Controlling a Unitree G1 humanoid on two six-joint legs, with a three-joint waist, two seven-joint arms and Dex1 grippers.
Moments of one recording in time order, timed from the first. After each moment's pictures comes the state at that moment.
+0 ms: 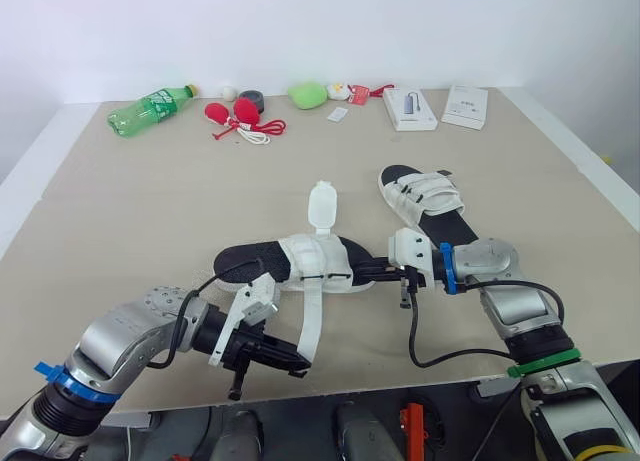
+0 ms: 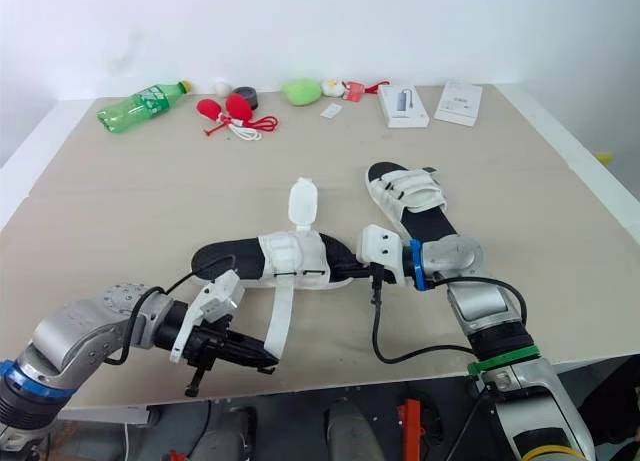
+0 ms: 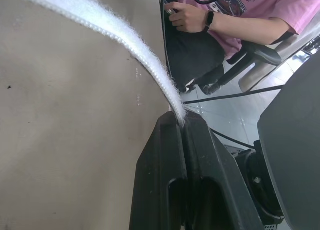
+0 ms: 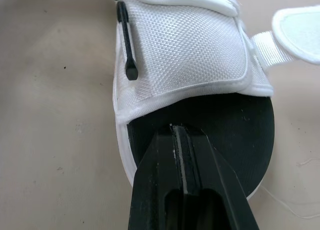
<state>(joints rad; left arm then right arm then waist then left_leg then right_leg) -0.31 0.72 -0.26 -0.44 -0.66 0.92 -1.15 -0.54 -0.61 0.21 0.20 0.11 -0.01 1.22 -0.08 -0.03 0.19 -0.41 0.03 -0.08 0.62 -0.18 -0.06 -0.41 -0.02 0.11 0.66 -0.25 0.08</state>
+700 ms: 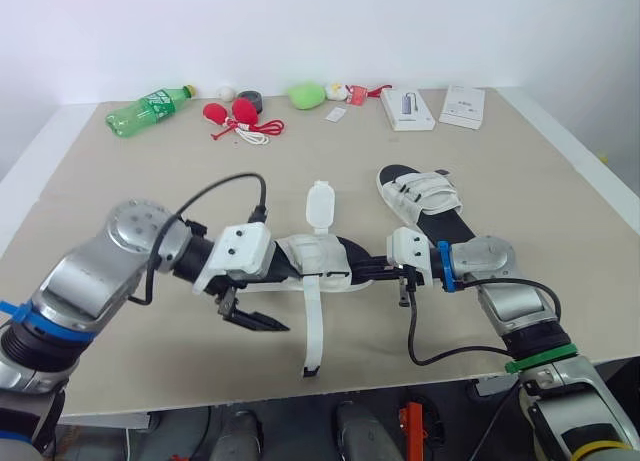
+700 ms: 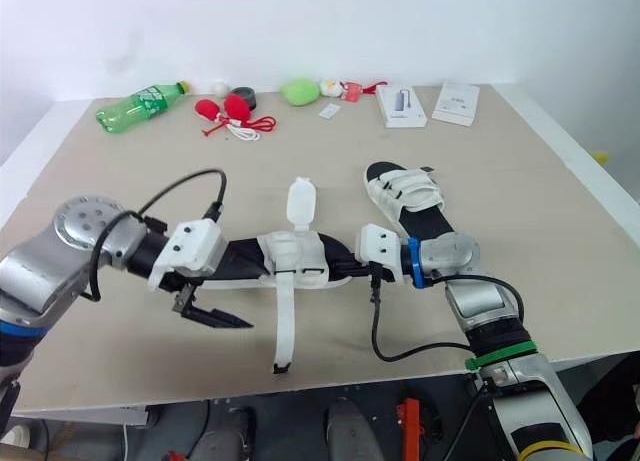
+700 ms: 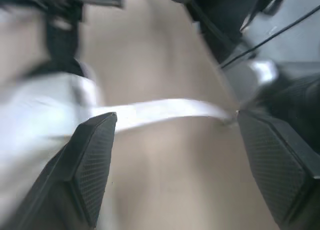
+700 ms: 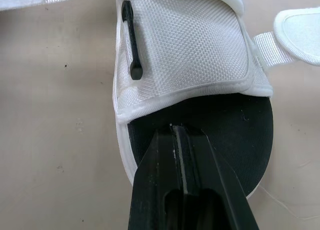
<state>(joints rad) -0.65 0.87 -0.27 -0.35 -0.39 0.40 -1.36 -0.57 -0.61 0.23 0.24 0.11 -0.05 1.23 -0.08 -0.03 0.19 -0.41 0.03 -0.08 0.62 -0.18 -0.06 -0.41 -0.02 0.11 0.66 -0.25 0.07</state>
